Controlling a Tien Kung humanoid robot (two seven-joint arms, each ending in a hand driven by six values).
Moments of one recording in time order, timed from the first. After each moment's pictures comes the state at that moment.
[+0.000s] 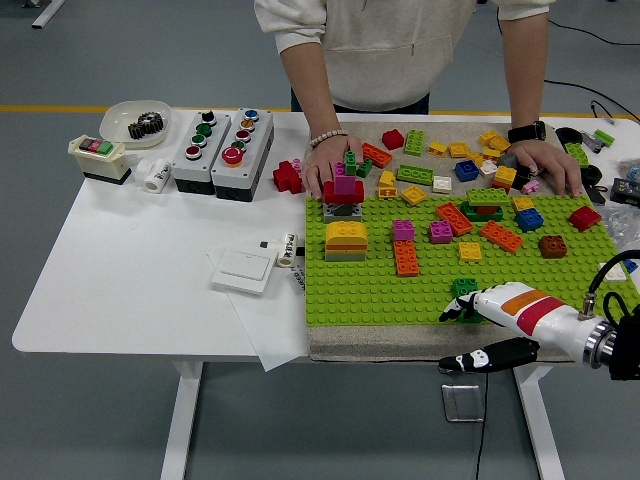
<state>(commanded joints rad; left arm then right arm) -0.10 0.09 -0.08 -0.34 -0.18 0.40 0.08 0.22 -0.65 0.96 1.67 -1.99 0.21 0.08</state>
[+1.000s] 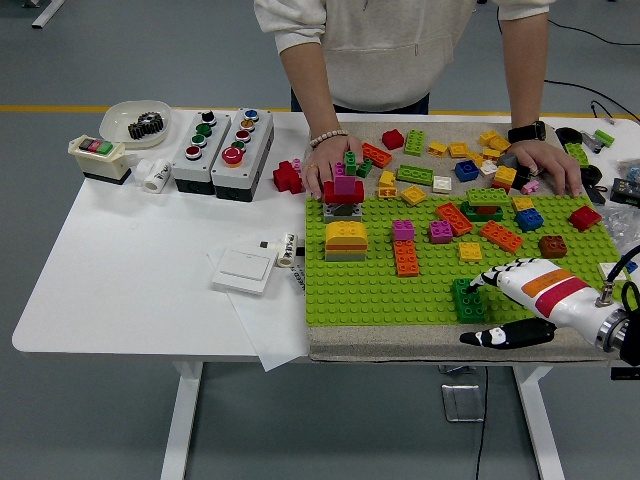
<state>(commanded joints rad) -0.10 0.09 -0.09 -0.34 -0.15 0.40 0.09 0.25 -0.64 0.95 1.56 -2.12 0.07 0.07</state>
